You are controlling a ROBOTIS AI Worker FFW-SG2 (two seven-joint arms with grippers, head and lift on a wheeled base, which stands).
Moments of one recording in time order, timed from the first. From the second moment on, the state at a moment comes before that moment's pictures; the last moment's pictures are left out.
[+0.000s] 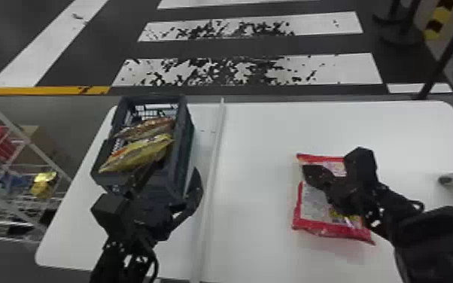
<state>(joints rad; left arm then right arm) 0.59 0.07 0.07 -1.97 0.04 -0.08 -0.19 -0.01 -0.17 0.26 -1.35 0.06 0.20 0.41</state>
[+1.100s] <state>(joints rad) 0.59 0.07 0.07 -1.97 0.04 -0.08 -0.20 0.17 -0.17 0.30 -1.61 0.07 0.28 0.46</state>
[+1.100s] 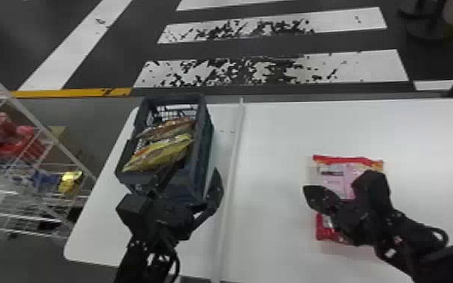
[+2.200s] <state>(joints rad) 0.60 0.07 0.07 -1.97 0.05 -0.11 -0.20 0.17 -0.22 0.20 -1.56 0.12 0.29 0.46</state>
